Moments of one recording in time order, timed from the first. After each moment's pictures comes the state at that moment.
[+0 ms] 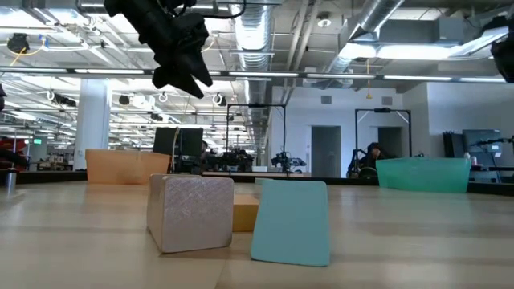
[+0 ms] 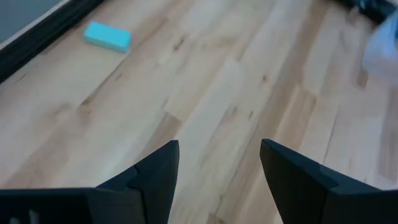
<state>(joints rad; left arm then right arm) 0.29 1.24 0.97 -0.52 0.01 -0.31 0.81 1.16 0.68 -0.83 0.17 1.80</state>
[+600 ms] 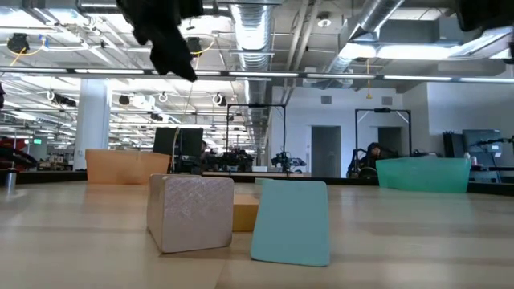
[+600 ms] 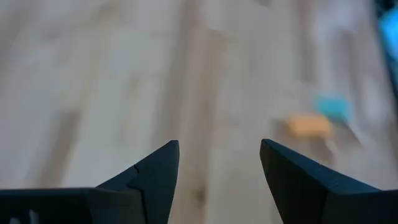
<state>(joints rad) -0.02 1.24 0.97 -0.57 0.07 -0.17 0.66 1.07 0.83 -0.82 0.22 1.49</state>
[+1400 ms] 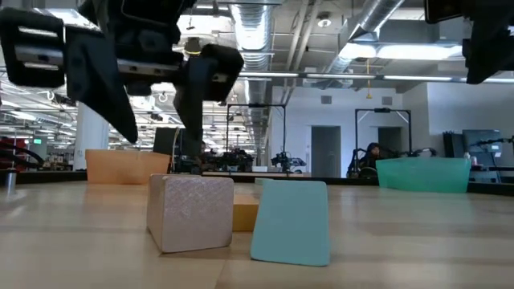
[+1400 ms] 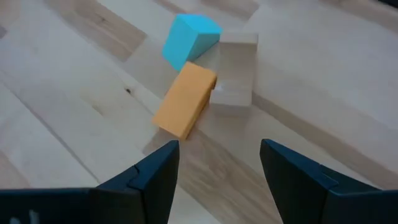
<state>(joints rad) -0.31 1.69 0.97 -0.21 0.23 0.57 0.52 1.07 0.84 -0.71 0.13 1.16</state>
